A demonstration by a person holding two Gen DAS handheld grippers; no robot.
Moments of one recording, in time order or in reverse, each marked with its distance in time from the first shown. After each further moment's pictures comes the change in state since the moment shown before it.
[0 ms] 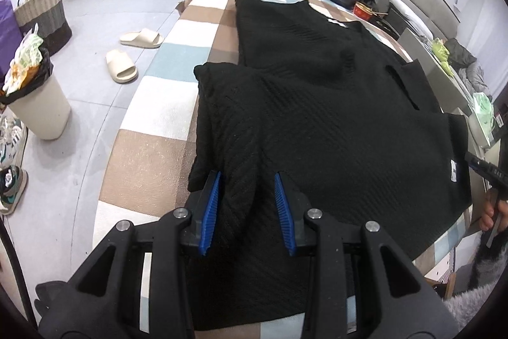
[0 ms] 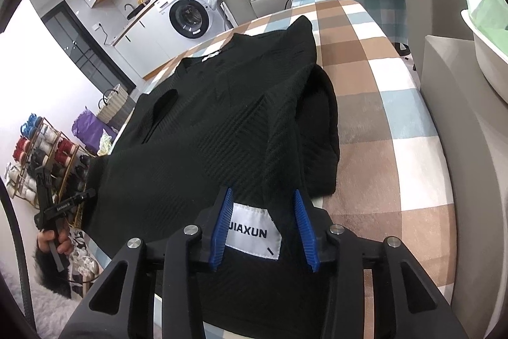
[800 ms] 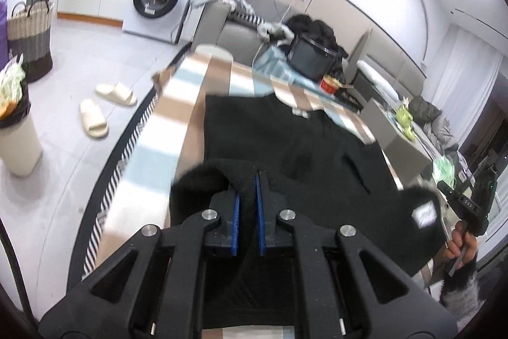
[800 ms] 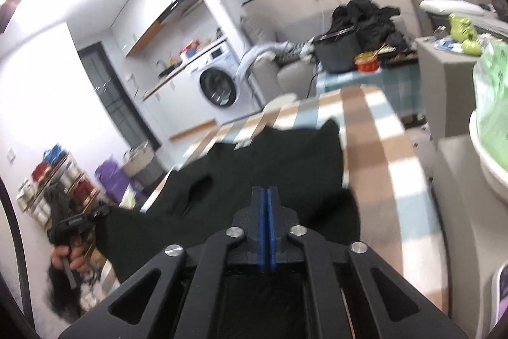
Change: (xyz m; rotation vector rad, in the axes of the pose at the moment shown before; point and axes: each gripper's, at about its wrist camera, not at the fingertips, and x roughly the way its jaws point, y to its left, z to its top) left arm -0.039 -0.003 0.076 -0.048 -0.321 -0.178; right arm -0.047 0.019 0.046 -0.031 -0.381 0.094
